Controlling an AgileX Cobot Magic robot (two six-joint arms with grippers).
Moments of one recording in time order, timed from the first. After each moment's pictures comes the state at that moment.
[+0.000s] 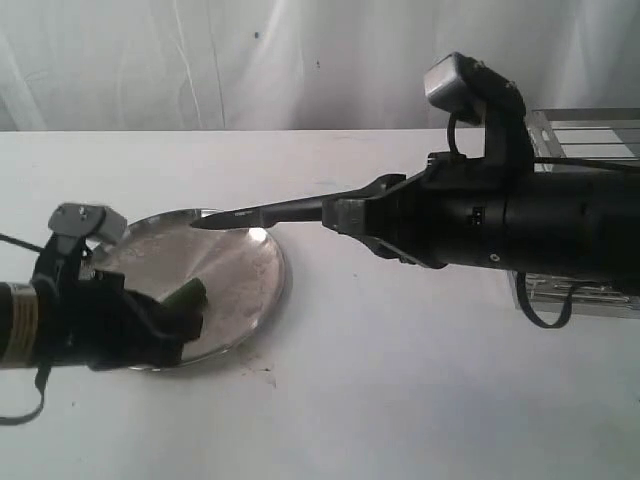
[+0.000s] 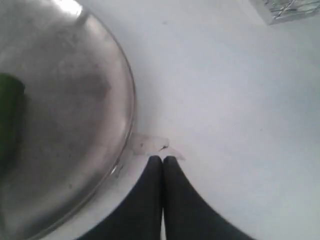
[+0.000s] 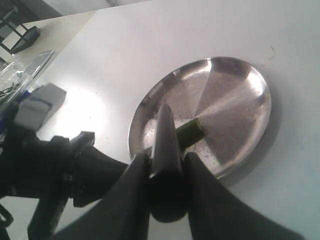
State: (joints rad) left arm -0.23 1.40 -0.47 1.30 -0.51 -1.36; right arm 0.50 1.29 -0.70 1.73 0.44 -1.39
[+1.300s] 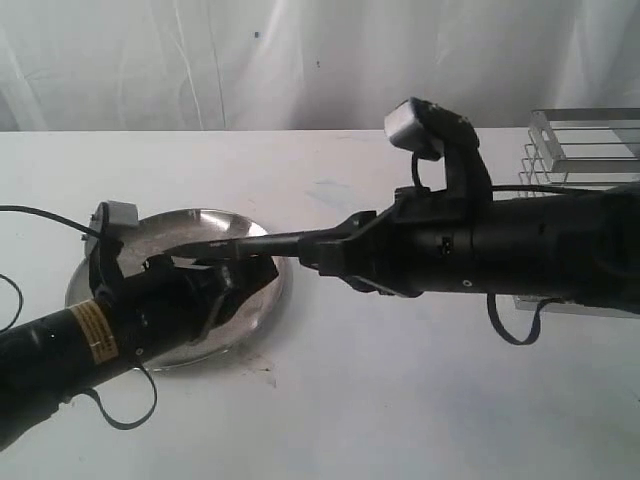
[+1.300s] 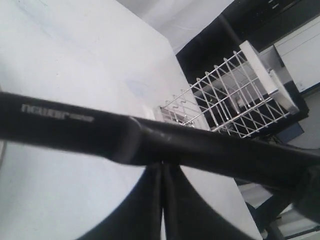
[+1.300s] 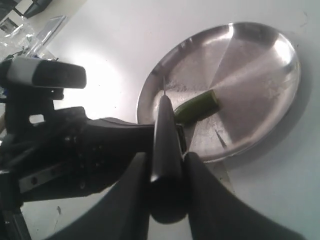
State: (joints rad) left arm -0.51 1.61 -0.41 0.31 -1.00 -1.04; right arm 0.50 1.40 -0.70 1.73 0.54 -1.45
